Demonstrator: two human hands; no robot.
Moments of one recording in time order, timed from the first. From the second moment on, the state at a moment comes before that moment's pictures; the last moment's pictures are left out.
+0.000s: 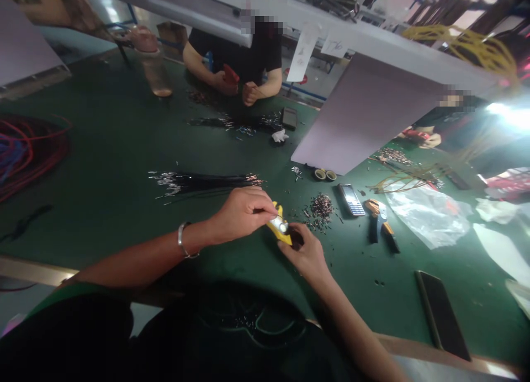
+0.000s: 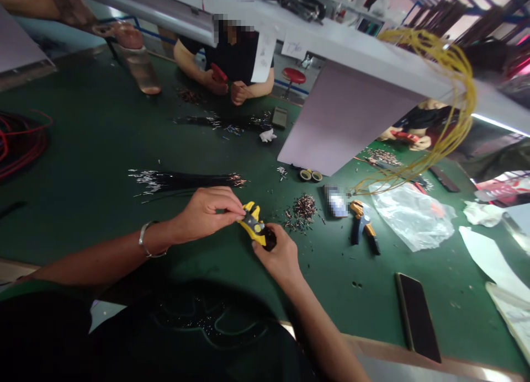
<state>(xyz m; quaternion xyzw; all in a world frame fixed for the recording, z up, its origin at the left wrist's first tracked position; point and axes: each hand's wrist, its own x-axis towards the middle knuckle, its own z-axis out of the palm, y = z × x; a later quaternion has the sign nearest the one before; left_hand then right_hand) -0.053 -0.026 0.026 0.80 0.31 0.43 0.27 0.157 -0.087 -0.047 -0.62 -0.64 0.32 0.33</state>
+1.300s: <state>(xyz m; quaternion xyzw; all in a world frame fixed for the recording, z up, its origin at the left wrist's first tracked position) -0.036 -0.054 0.010 0.85 0.29 0.43 0.08 0.134 -0.079 0.000 -0.40 -0.80 0.01 0.45</state>
